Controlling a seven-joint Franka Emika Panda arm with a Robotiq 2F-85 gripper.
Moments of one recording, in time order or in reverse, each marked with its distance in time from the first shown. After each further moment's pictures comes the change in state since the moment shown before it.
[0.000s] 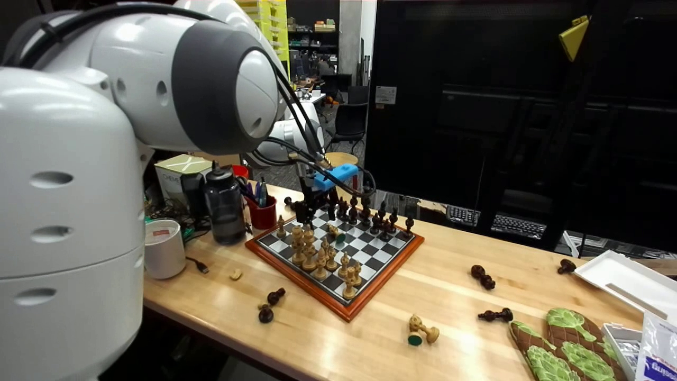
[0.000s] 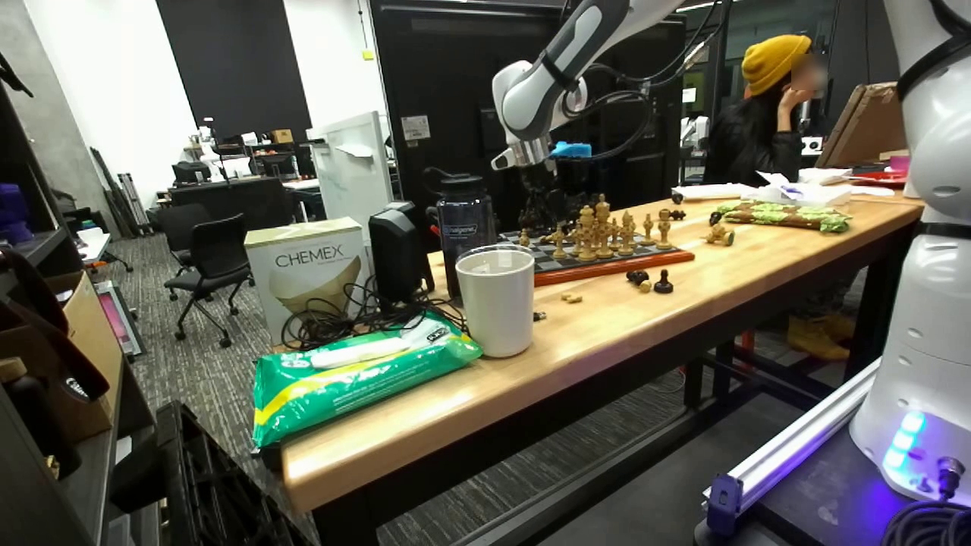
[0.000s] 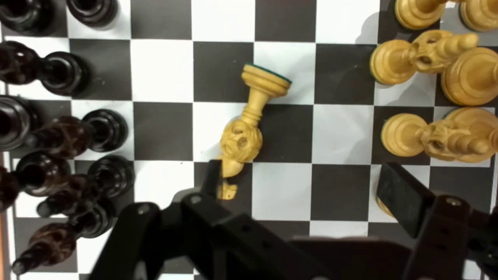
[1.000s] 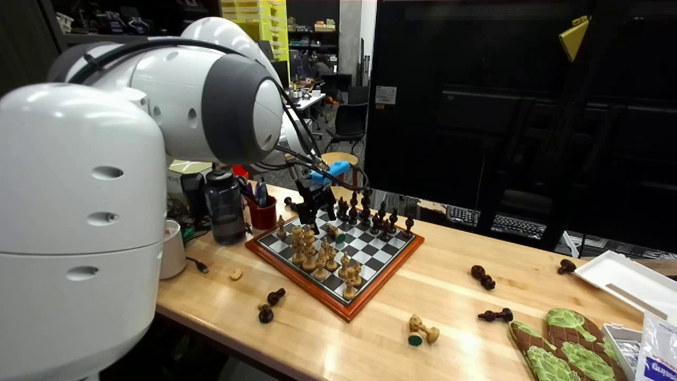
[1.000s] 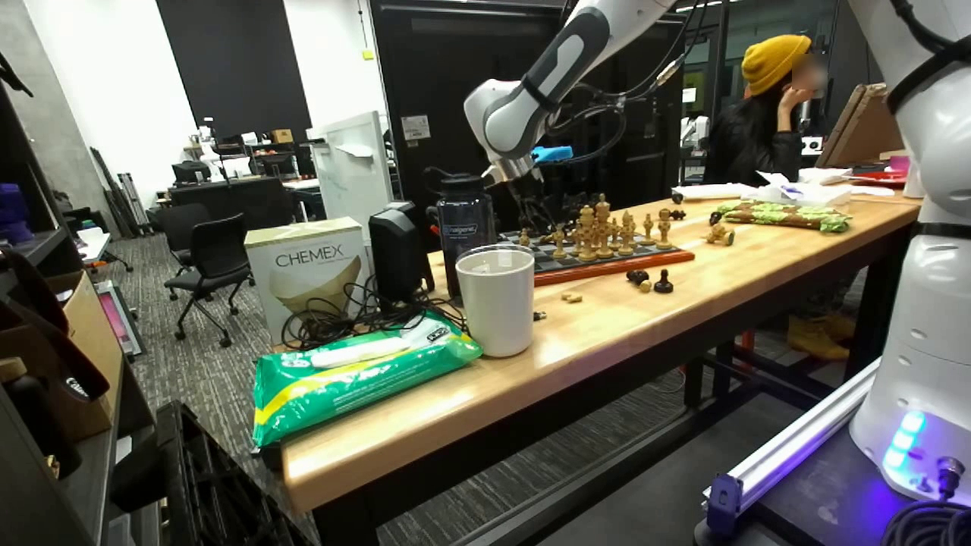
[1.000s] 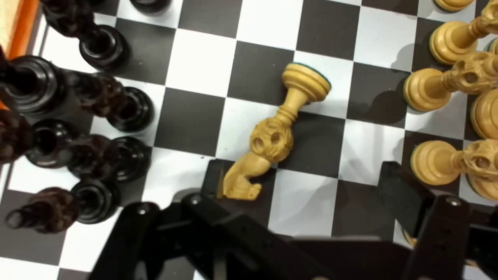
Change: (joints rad) arm 0.059 0.112 0.003 0.130 -0.184 -0.129 -0.028
